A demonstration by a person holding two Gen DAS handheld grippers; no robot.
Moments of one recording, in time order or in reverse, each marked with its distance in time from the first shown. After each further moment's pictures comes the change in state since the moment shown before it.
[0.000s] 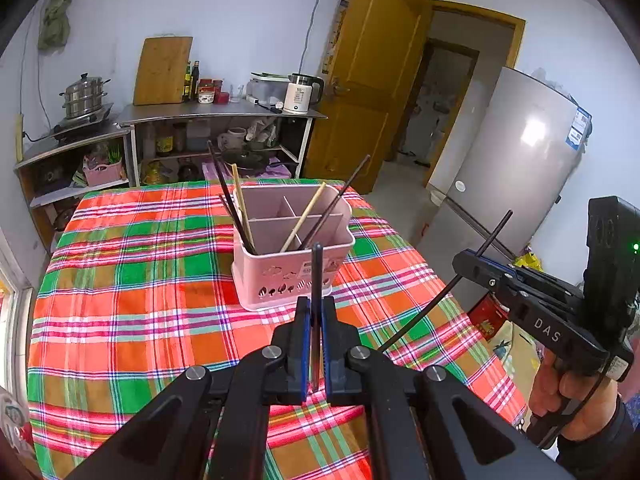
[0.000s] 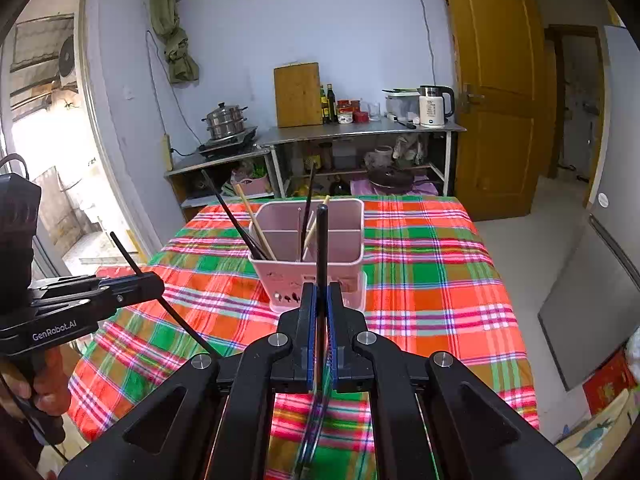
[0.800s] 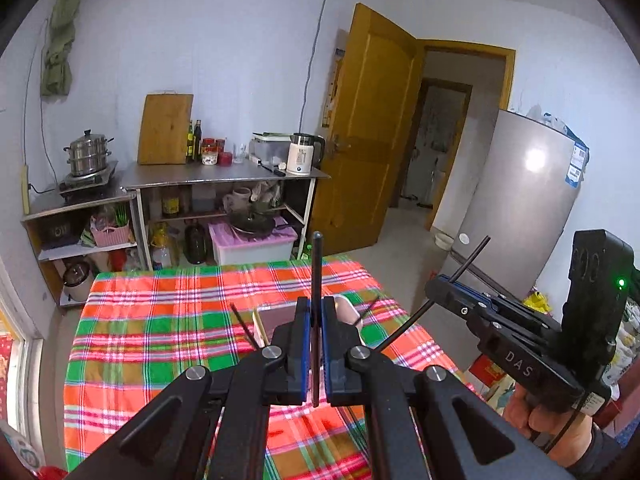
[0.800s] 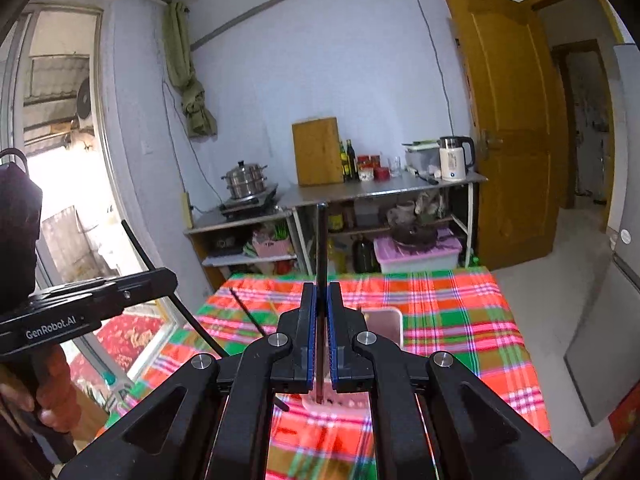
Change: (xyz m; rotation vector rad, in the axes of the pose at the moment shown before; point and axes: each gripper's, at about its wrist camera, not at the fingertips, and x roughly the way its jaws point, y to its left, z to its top) left arm -0.032 0.005 0.108 0.046 -0.179 0.023; right arm 0.012 0.019 0.086 0.023 -0.196 0.082
